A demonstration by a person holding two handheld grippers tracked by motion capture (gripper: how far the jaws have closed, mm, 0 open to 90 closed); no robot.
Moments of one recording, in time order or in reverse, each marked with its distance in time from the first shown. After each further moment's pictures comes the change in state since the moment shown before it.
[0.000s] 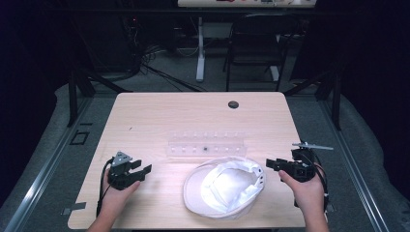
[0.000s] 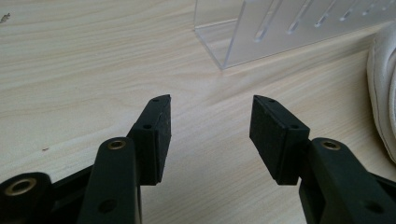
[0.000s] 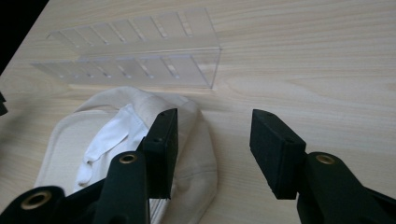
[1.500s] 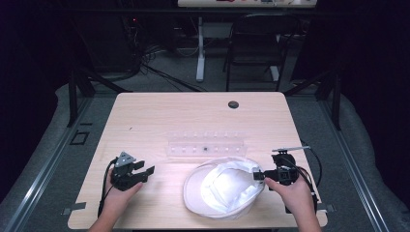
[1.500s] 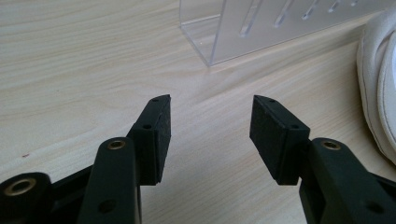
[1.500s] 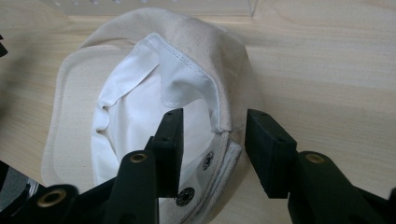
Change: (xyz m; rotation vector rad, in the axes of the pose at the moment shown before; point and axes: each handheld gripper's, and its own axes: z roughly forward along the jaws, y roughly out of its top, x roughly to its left) left arm -0.007 0.001 0.003 0.015 -0.018 0.031; right arm 0.025 -0.012 0.031 0.255 0.003 0.014
